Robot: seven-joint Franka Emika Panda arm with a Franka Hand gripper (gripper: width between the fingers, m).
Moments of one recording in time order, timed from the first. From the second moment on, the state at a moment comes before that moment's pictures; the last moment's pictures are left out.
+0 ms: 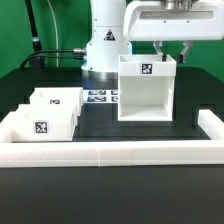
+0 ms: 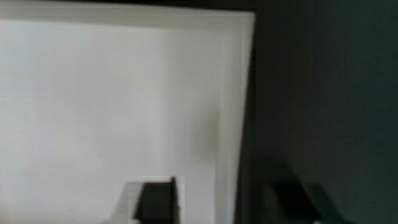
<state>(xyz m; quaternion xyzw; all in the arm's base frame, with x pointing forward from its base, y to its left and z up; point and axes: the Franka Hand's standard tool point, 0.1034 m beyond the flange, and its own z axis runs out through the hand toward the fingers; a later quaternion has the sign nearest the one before) 0.434 0.105 0.107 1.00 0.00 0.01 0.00</state>
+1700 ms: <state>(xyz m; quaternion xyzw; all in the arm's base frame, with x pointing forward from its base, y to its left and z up) 0.586 0.104 0.109 1.00 0.00 0.09 -0.03</state>
